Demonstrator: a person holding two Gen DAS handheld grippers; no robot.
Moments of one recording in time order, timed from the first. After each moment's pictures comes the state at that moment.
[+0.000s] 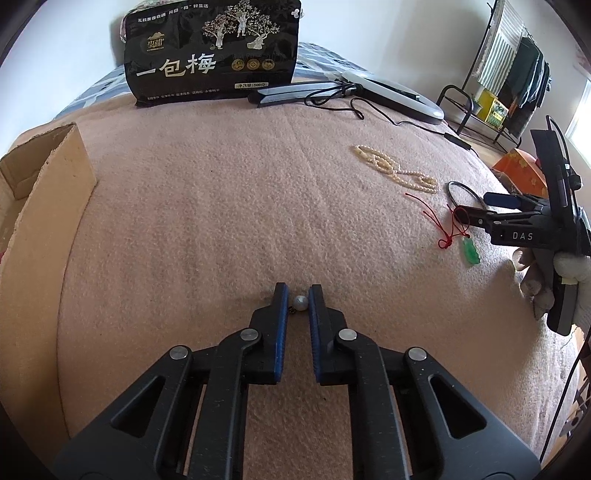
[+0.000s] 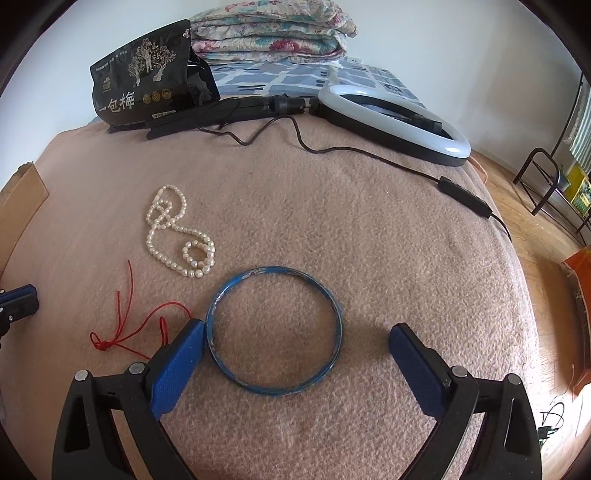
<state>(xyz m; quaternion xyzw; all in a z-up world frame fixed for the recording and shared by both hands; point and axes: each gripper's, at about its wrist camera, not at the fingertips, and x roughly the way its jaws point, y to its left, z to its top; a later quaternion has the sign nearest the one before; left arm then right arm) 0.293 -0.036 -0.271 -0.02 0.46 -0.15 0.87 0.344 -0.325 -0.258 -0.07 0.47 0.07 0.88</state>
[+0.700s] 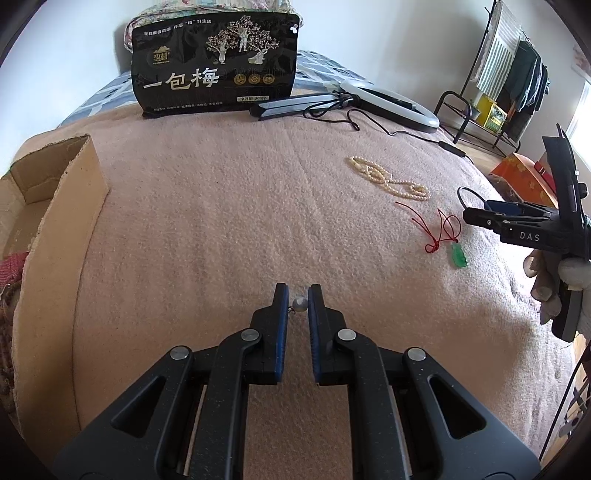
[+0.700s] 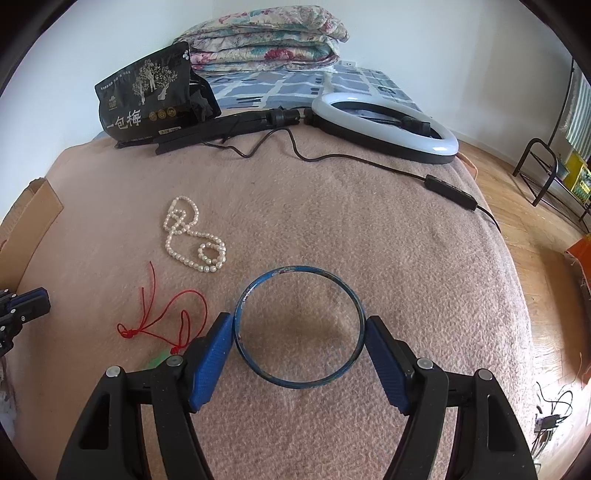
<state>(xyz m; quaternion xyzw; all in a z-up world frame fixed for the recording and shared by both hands) 0.281 -0.033 -0.252 -0.02 0.45 -0.15 0.88 0.324 -0.335 -0.238 -0.05 0.47 0.07 0.88</state>
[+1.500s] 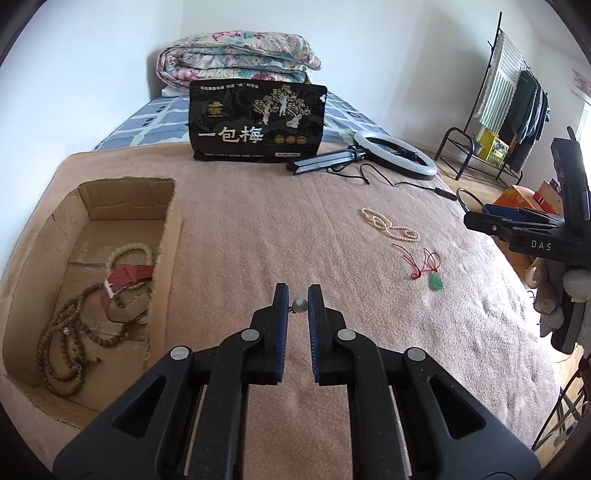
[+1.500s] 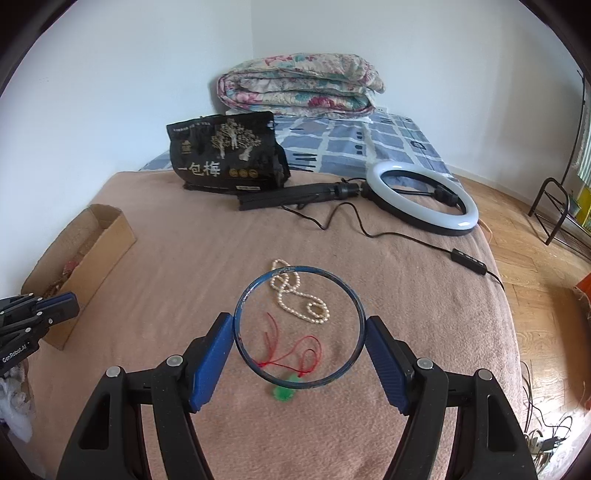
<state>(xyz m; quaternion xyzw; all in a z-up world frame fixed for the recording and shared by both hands) 0.234 0.029 -0.182 -0.05 0.39 -0.12 0.91 0.285 -0.264 -0.146 -0.05 0.40 0.13 0.91</state>
